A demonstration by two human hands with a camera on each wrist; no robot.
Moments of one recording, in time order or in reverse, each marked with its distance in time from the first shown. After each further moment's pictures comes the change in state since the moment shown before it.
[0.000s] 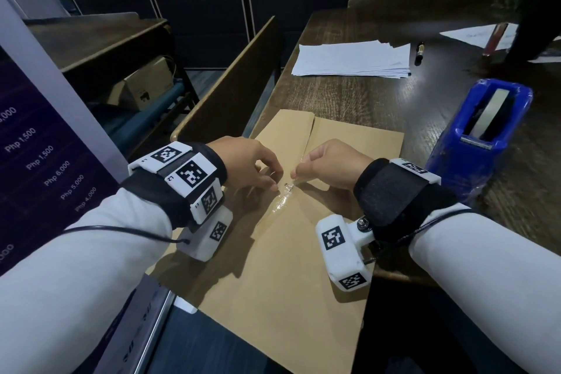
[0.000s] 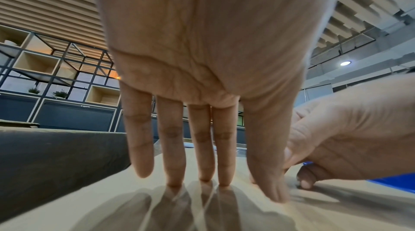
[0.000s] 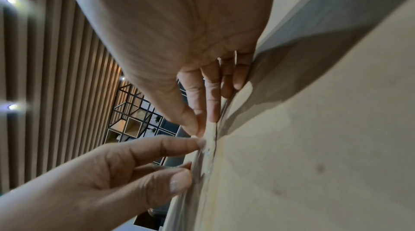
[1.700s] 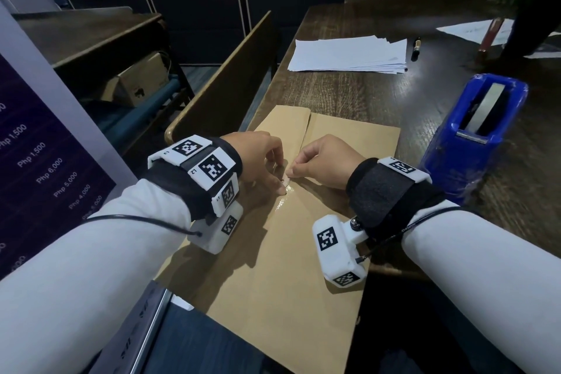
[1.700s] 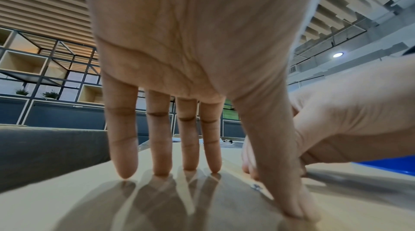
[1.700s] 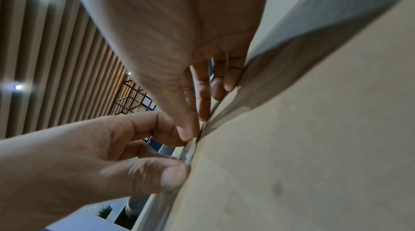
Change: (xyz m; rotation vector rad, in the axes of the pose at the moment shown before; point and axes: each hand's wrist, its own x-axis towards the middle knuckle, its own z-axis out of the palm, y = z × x) left_hand 0.022 0.010 0.004 -0.066 0.032 -0.037; right_hand -0.006 0.005 0.003 0.028 0.046 -0.105
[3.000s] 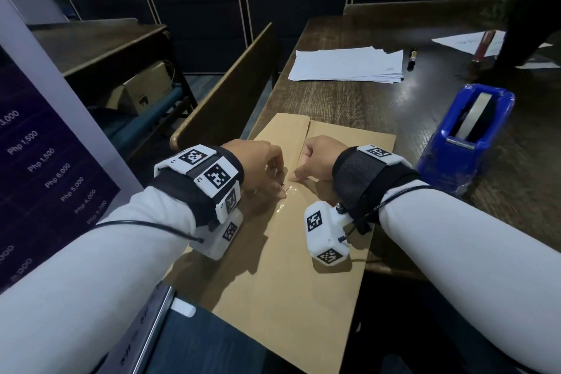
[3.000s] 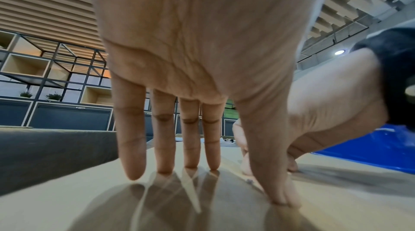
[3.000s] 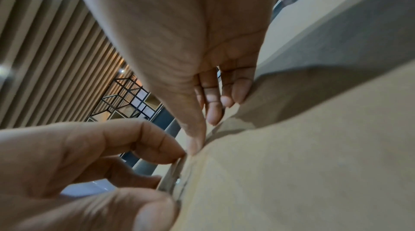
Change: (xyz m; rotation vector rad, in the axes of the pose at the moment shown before) left_hand -0.009 0.004 0.000 0.087 0.012 0.005; right_hand 0.019 -0.014 -0.004 -0.362 -0.044 0.092
